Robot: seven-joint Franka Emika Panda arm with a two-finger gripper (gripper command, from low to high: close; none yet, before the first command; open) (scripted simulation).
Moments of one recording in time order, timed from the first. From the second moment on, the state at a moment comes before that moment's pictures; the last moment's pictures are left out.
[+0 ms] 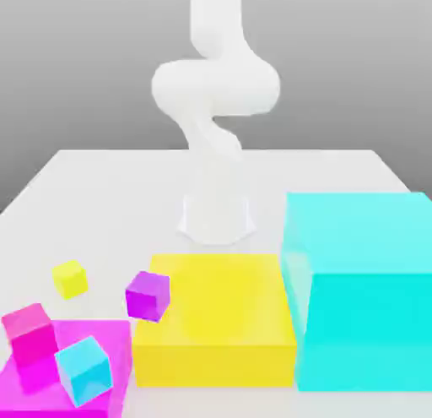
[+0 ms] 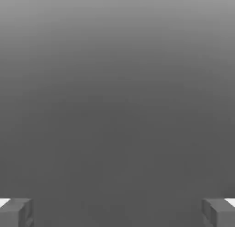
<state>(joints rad) -0.06 -0.74 0.00 -2.34 0.01 2.34 0.90</state>
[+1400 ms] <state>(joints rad) -0.87 0.28 -0.02 -2.82 0.09 3.09 2.24</state>
